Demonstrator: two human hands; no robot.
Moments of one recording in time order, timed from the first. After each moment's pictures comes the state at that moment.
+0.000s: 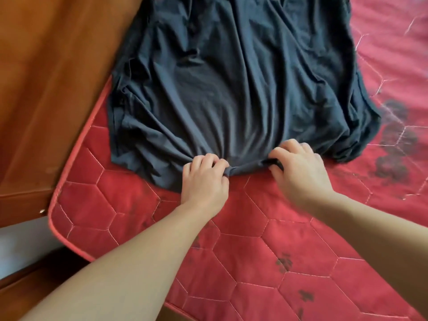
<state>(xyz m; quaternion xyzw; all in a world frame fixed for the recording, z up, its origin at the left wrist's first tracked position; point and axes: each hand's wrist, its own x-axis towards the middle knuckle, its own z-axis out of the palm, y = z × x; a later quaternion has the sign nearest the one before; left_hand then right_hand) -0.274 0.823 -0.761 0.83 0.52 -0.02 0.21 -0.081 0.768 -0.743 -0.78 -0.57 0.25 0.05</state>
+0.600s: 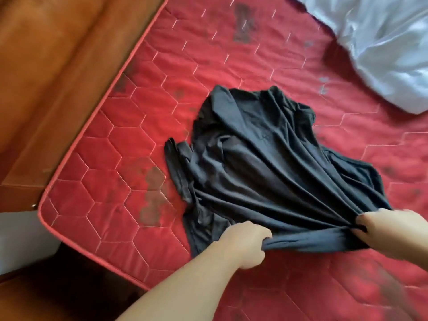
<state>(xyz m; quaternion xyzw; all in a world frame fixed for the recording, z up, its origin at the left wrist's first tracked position) -0.162 0.643 -0.676 0.81 0.30 -0.30 0.40 0.097 0.542 -0.656 -0.72 -0.55 0.23 -0.36</state>
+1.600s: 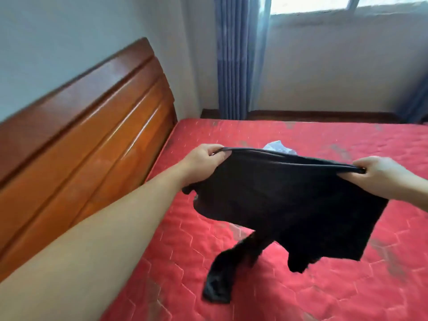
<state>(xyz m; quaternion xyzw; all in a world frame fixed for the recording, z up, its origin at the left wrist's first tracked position) -0.044 0.762 -0.203 0.82 0.30 0.10 0.48 0.219 0.506 -0.226 -0.93 -0.33 0.12 0.14</state>
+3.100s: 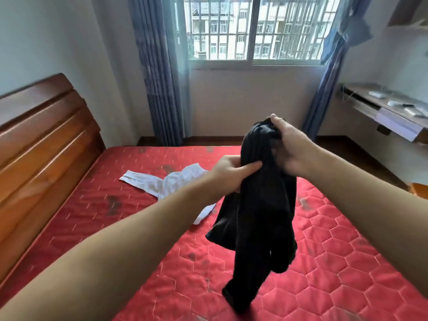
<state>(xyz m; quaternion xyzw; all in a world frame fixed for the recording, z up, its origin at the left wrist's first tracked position) 0.179 0.413 -0.123 0.72 0.14 0.09 0.67 0.292 0.314 -0.073 -0.60 -0.13 0.37 0.70</state>
